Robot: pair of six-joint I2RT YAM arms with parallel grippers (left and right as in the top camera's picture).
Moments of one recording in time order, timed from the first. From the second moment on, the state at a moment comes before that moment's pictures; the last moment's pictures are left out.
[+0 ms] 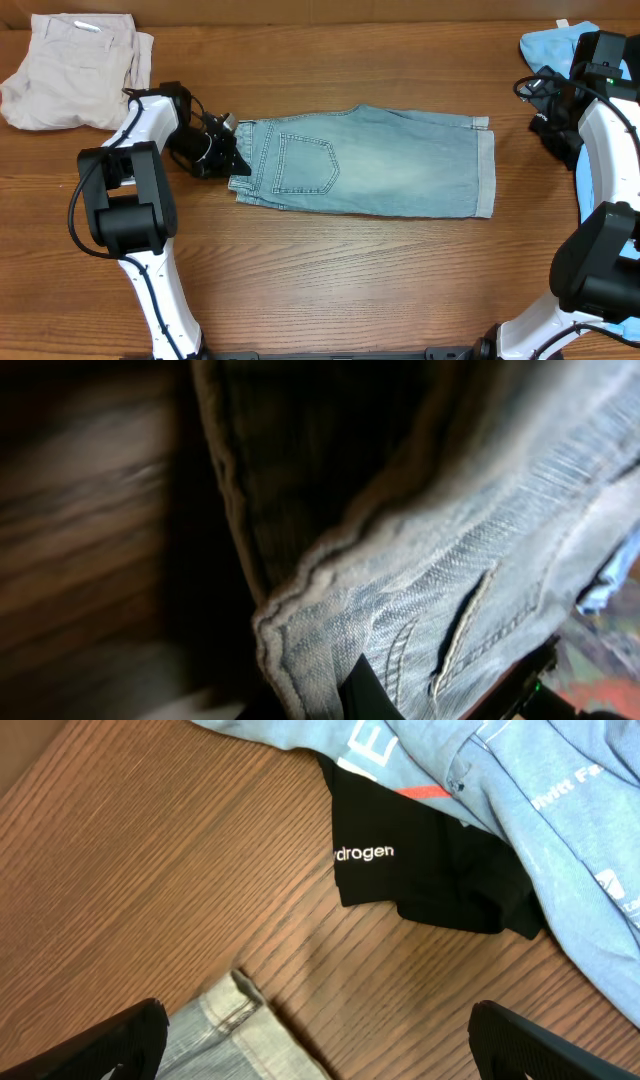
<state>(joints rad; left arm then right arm) 0.11 2.31 1.67 -1.16 0.61 0.12 -0.27 1.88 1.59 -0.78 0.10 0.52</state>
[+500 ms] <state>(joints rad) 0.18 2.35 2.24 -1.62 0.10 -0.16 -0.27 1.88 1.59 -0.78 0.10 0.52</state>
